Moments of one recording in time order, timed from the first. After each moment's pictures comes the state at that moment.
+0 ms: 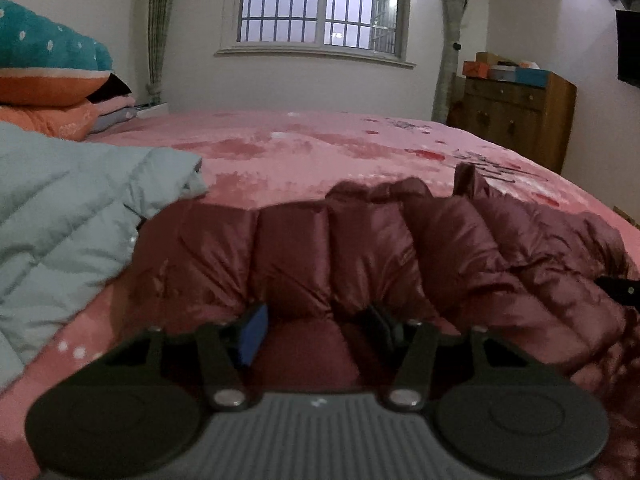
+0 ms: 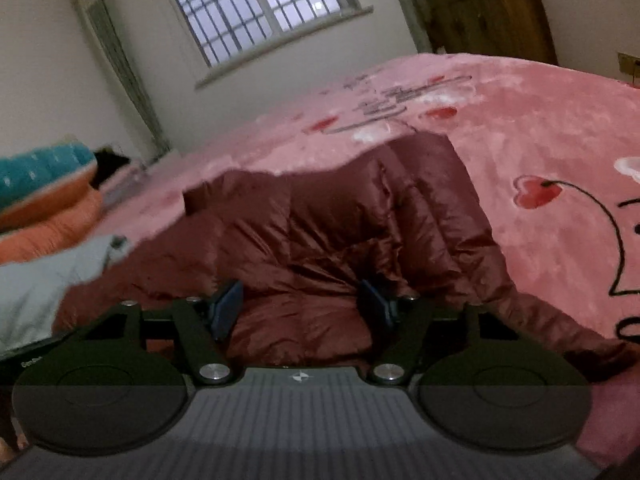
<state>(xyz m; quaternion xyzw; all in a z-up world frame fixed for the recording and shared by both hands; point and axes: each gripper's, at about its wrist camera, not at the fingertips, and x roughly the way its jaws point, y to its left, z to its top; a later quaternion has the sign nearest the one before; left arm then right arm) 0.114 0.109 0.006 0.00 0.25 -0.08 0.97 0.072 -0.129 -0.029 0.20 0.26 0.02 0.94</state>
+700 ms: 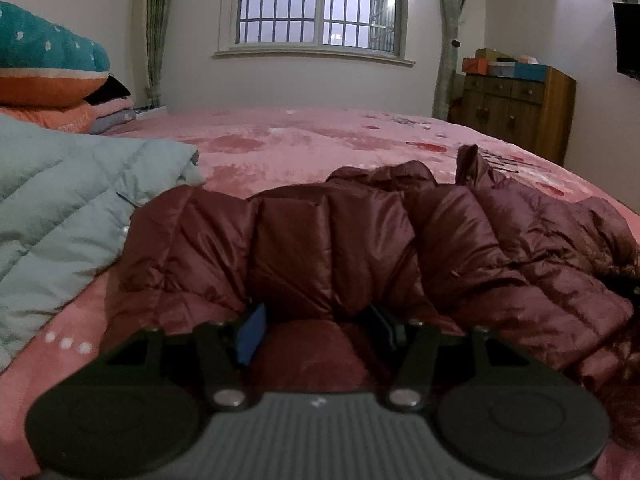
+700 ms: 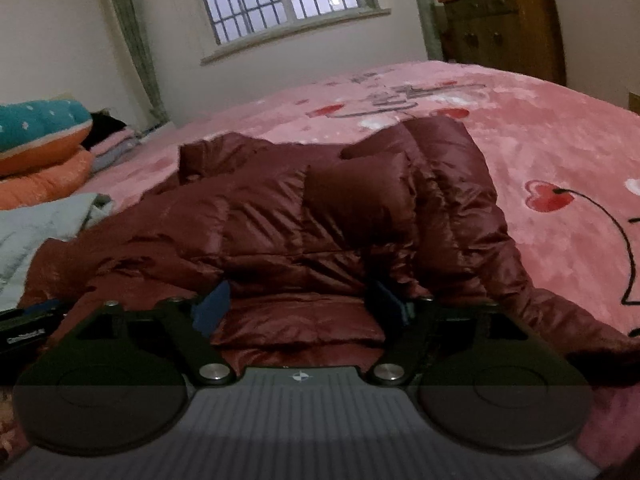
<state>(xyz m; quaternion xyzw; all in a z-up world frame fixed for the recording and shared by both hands) 0.115 0.106 -0.002 0.00 0.25 -0.08 0.97 0.058 -0.103 -0.033 0.15 0.26 0.03 0.96</state>
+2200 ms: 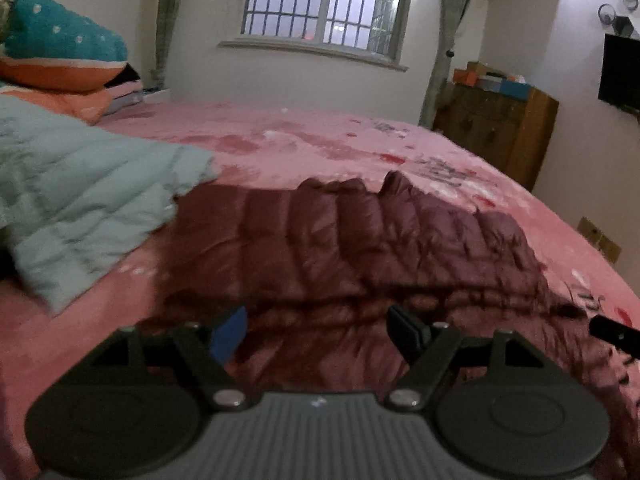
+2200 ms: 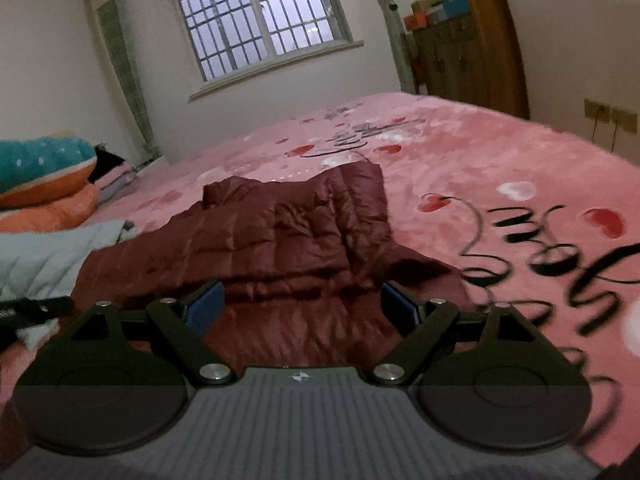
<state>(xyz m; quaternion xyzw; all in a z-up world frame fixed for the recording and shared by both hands) -0.040 0.118 0.072 -0.04 0.27 -0.09 0.96 -0.115 -0.130 0.022 0.15 0.22 -0.01 0.96</state>
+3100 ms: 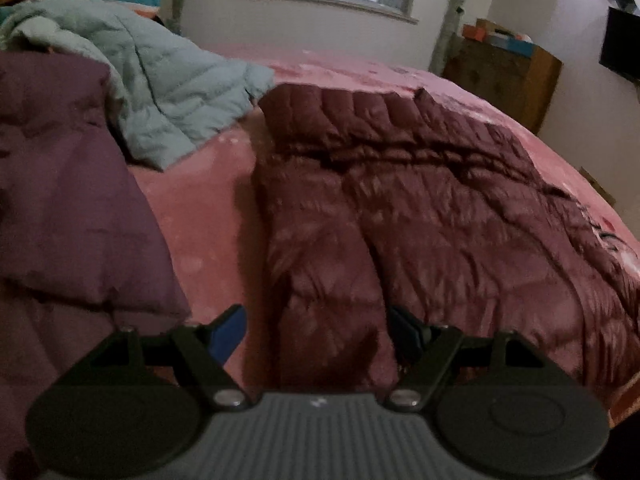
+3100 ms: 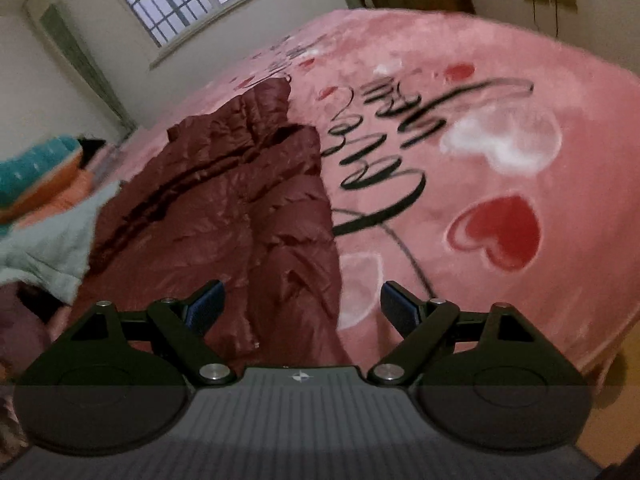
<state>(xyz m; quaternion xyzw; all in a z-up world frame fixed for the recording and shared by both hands) -0.168 0.209 0.024 -0.03 0.35 -0.09 0.93 -0.236 -0.212 -0.006 0.29 0.34 -0.01 0.89</state>
